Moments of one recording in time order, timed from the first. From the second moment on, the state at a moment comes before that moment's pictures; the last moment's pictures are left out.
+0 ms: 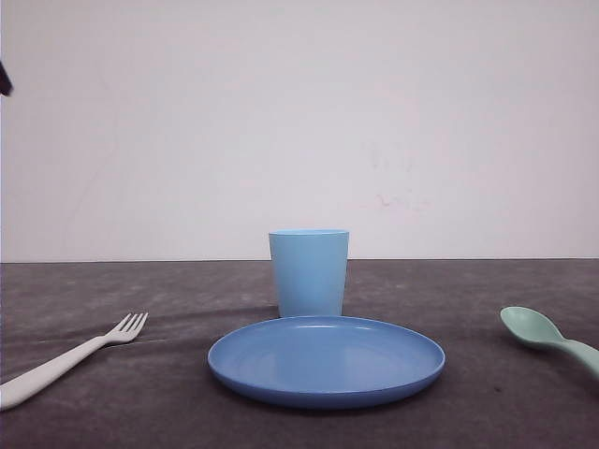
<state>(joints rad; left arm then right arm) -0.19 0.77 0.77 -0.58 0.10 -0.21 0.05 0.64 0.73 -0.60 -0.18 0.16</state>
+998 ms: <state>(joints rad) -0.58 1.37 0.77 -0.51 -0.10 -0.41 0.05 0.65 0.73 -0.61 -0.24 0.16</state>
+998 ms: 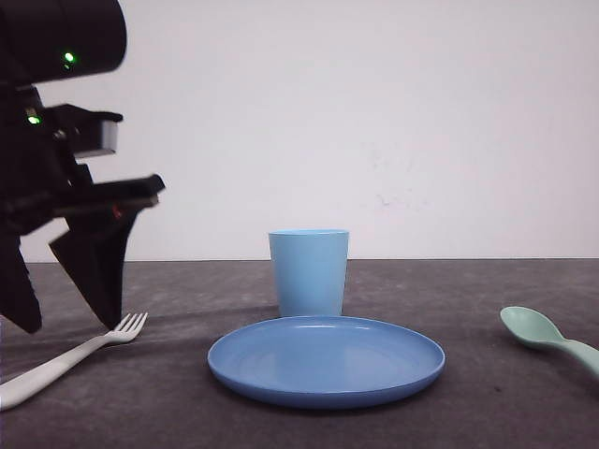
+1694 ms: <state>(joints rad) -0.61 1.47 0.77 -0.45 -0.11 -0.47 0.05 0.65 0.73 -0.63 -0.24 0.15</state>
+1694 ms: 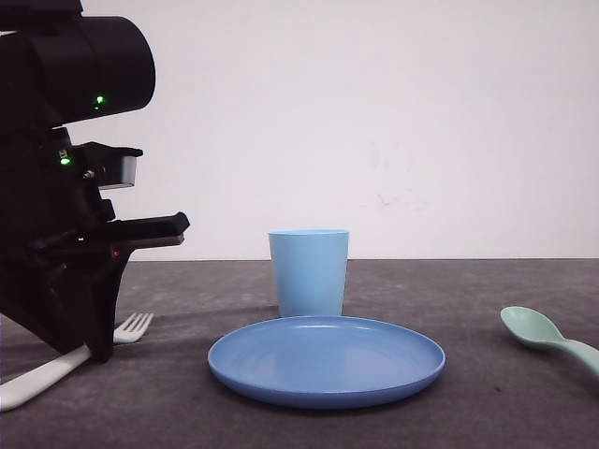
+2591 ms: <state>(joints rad) -0.66 1.19 0.78 0.24 -0.21 -0.32 0.05 0.65 0.73 -0.62 -0.19 0.15</state>
